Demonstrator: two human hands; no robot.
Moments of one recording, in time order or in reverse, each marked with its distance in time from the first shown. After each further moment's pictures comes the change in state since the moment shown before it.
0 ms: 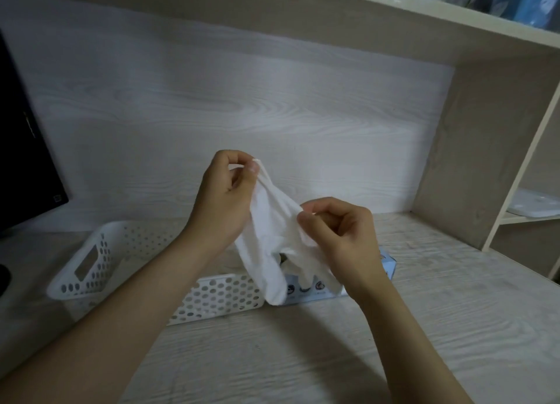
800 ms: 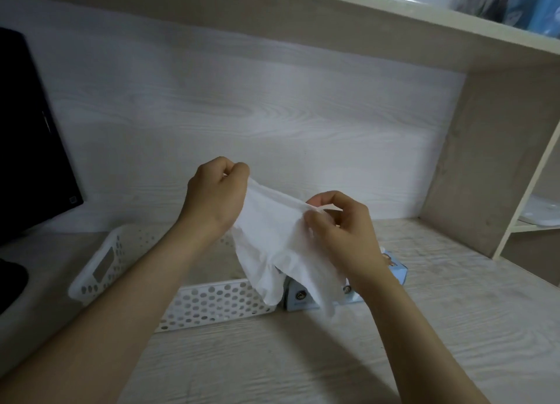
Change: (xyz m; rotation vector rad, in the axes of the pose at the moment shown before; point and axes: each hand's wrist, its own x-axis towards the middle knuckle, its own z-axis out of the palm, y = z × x) left_hand 0.017 0.013 -0.028 0.247 0.054 -0.156; right_hand 0.020 -0.006 0.013 -0.178 0.011 0.136
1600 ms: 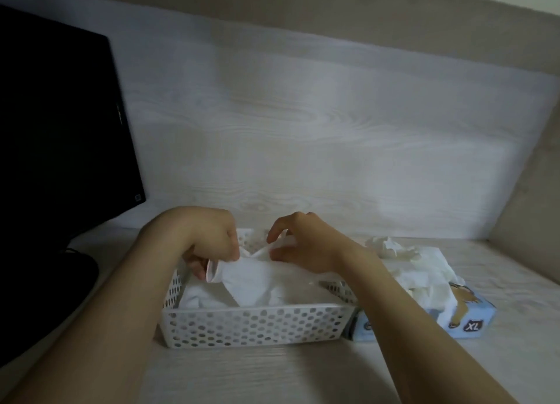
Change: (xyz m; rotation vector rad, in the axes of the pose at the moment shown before) left_hand 0.042 -0.064 -0.100 0.712 -0.756 -0.398; right_hand 0.081 0.017 0.128 -0.753 -0.680 -0.211
